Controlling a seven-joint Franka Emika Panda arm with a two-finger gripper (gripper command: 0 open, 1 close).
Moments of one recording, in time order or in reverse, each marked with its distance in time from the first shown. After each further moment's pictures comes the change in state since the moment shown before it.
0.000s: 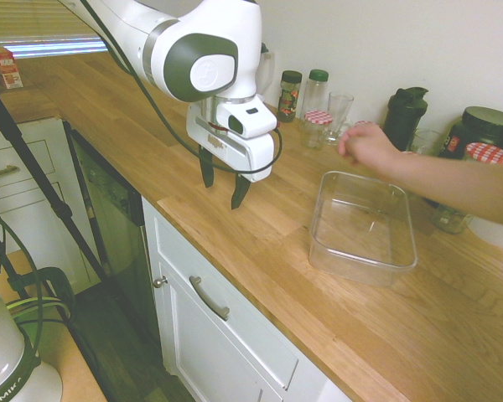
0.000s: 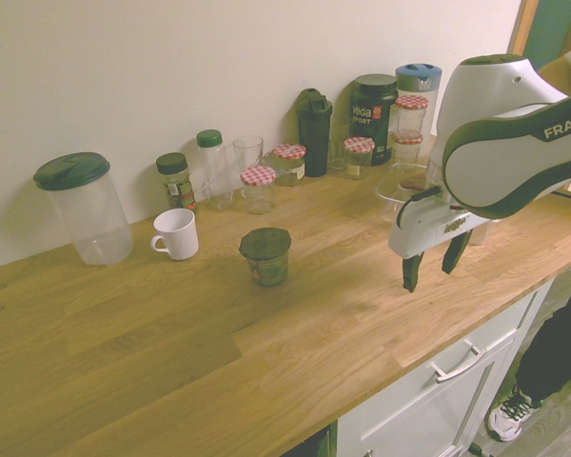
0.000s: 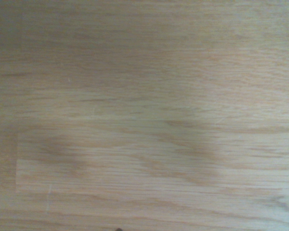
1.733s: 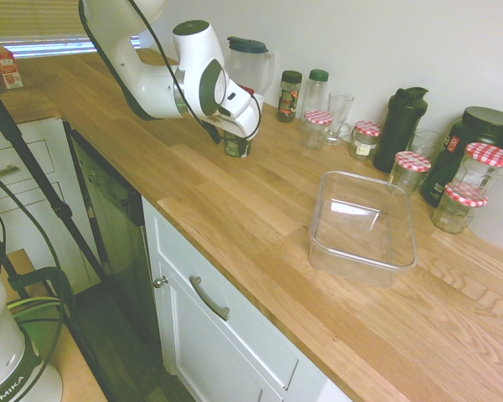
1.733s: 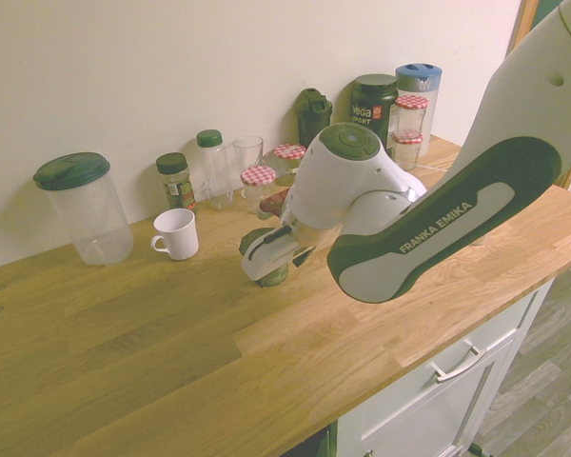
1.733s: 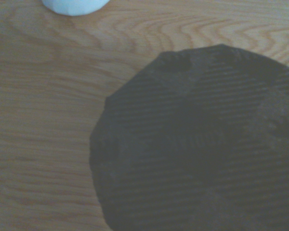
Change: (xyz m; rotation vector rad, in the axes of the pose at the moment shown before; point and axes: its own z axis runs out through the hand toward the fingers) arm -0.049 -0.211 0.054 0.371 0.285 -0.202
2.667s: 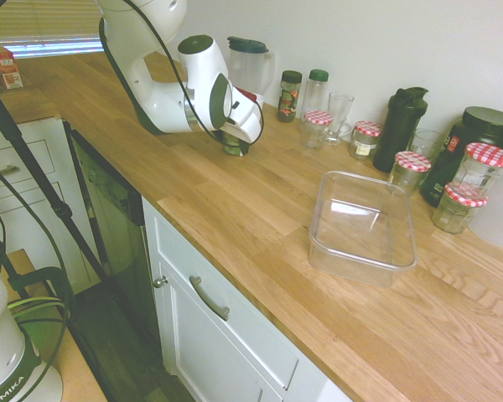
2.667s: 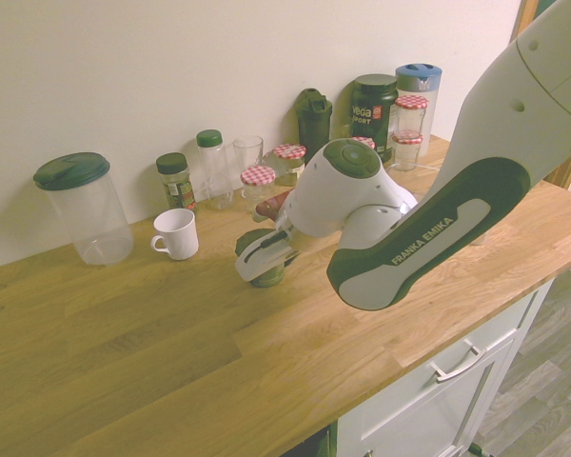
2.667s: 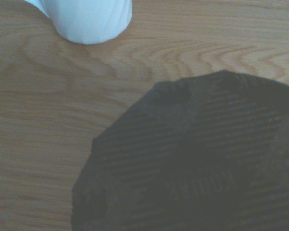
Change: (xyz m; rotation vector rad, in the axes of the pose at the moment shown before) arm 0.004 -0.001 0.018 0.084 0.018 -0.002
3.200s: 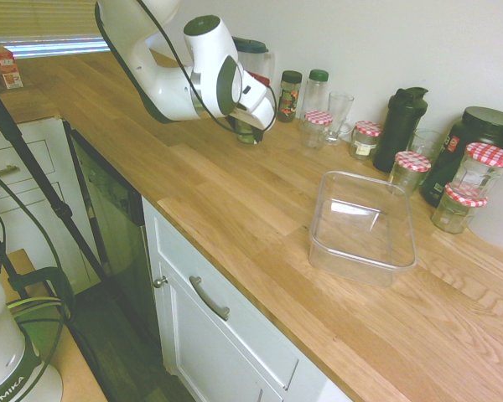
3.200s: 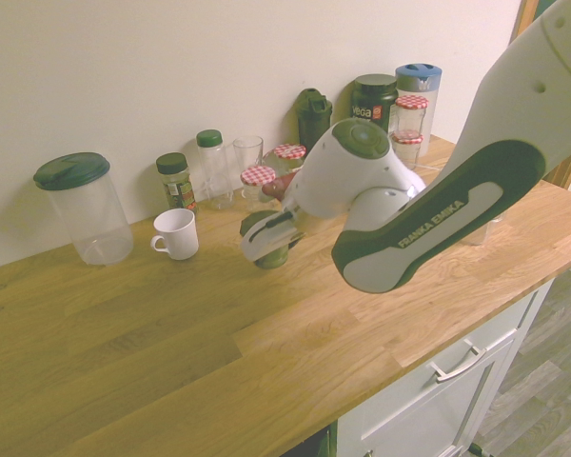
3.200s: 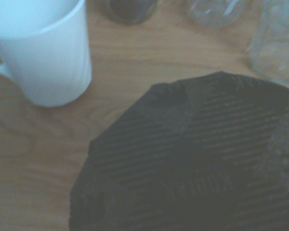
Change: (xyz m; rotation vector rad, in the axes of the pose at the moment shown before) arm 0.045 0.002 -0.046 0.016 0.091 0.038
